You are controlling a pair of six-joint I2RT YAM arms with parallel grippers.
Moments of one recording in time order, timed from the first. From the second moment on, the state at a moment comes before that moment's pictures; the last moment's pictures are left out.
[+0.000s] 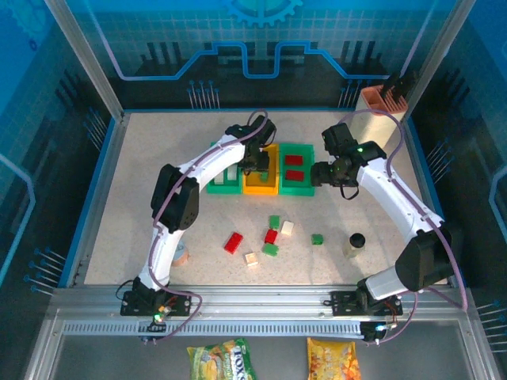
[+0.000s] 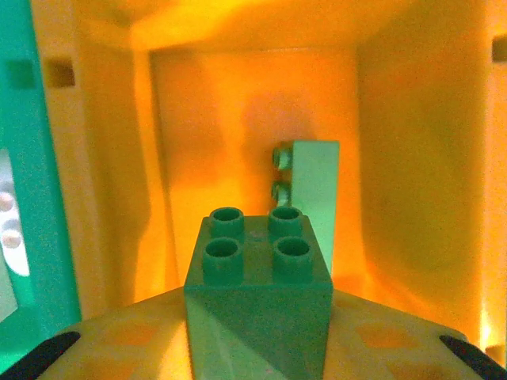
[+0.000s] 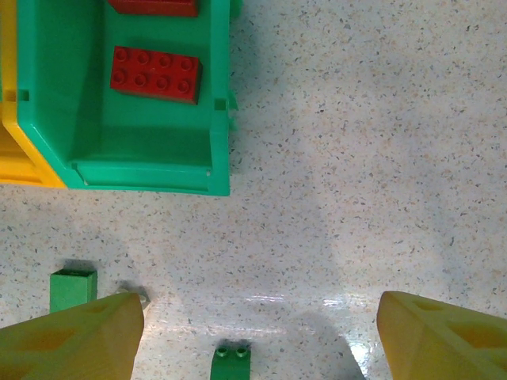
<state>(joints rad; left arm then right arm) -0.54 2.25 2.01 -0.97 -0.08 -0.52 0.34 1.47 1.35 -1.06 0.13 0.34</state>
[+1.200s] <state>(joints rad) -0.56 2.07 1.84 -0.92 -0.04 -0.51 0.35 1.41 1.21 -1.05 0.06 0.35</state>
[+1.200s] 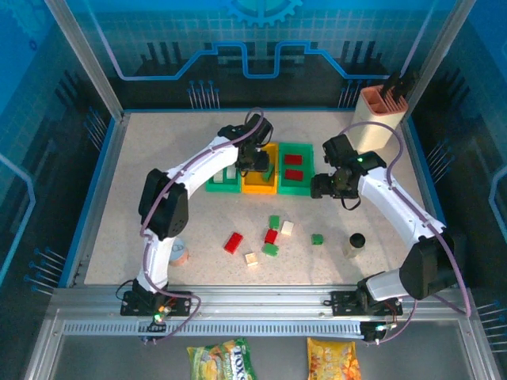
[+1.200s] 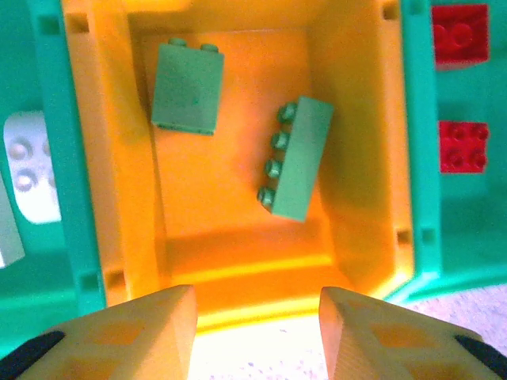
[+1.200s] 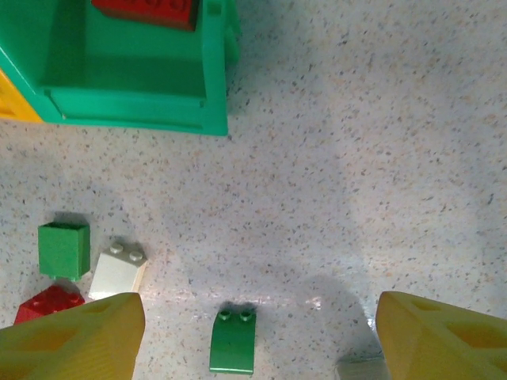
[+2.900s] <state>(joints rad) -0.47 1.54 1.16 -0.74 -0.02 -0.59 0.74 1.76 1.13 -0.87 0.06 0.95</state>
